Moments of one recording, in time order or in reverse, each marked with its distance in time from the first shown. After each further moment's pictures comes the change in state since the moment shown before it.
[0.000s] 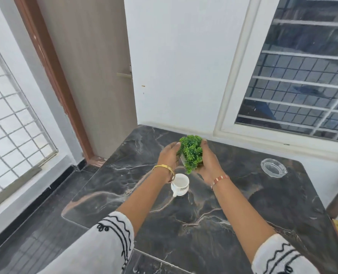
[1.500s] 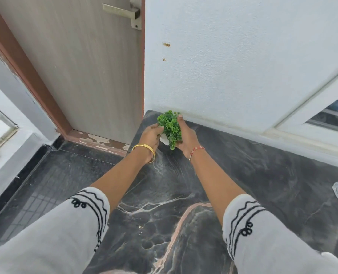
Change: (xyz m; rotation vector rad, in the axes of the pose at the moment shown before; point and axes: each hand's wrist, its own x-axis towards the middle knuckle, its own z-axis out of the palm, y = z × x) left_hand 0.342 0.035 -0.174 0.065 0.012 -0.240; right_hand 0.315 0.064 0.211 -0.215 0.105 0.160
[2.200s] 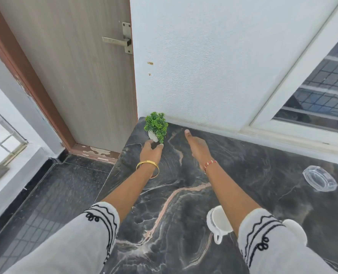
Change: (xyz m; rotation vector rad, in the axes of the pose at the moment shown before) left_hand -0.099 -0.037 0.032 0.415 0.218 0.168; right_hand -0.091 0.001 -0.087 -0.470 0.104 -0.241
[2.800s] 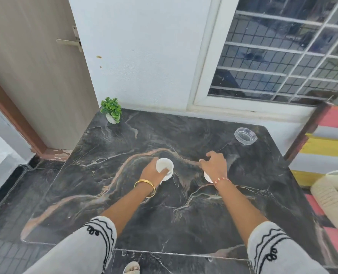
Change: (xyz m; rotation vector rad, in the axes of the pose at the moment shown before) left_hand -0.209 -0.077 0.093 0.541 -0.353 0.214; right_hand -0.175 0.162 -0.180 -0.455 0.342 0.125
